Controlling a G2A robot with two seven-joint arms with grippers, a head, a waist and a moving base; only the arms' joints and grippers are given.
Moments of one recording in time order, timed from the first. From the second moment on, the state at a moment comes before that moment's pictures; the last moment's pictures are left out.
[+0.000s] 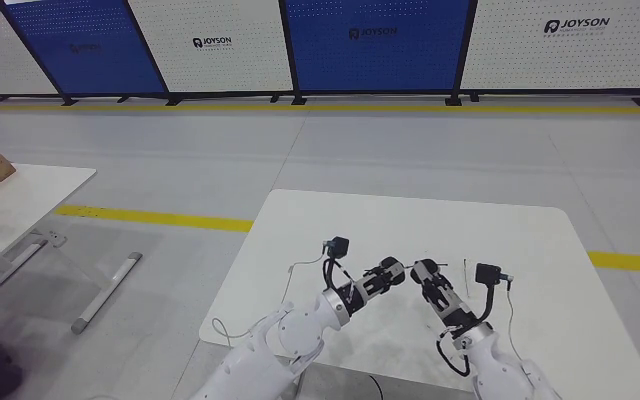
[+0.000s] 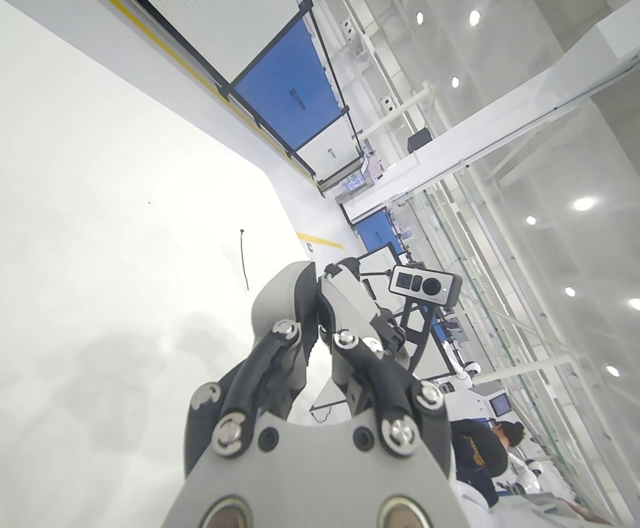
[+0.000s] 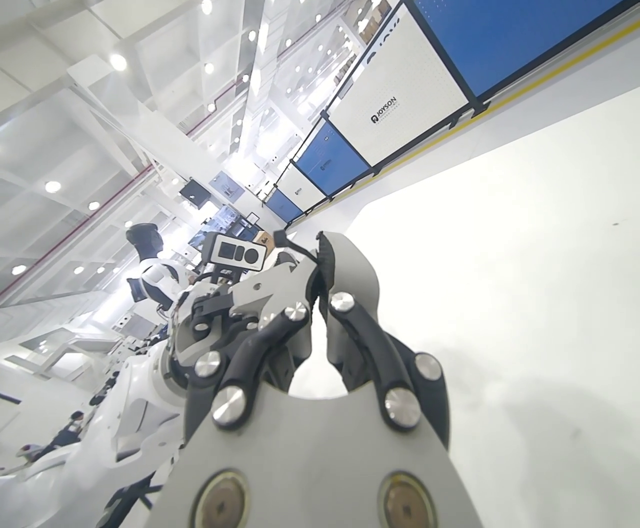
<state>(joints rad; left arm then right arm) 1.39 -1.23 -0.98 -1.69 0.10 -0.12 -0.20 -1.55 -1.26 1.20 -1.72 -0.43 -0.26 0.17</state>
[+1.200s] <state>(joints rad) 1.38 -1.23 -0.98 -1.71 0.11 -0.05 -0.18 -1.58 -1.25 1.24 -1.74 -0.41 -0.34 0.13</state>
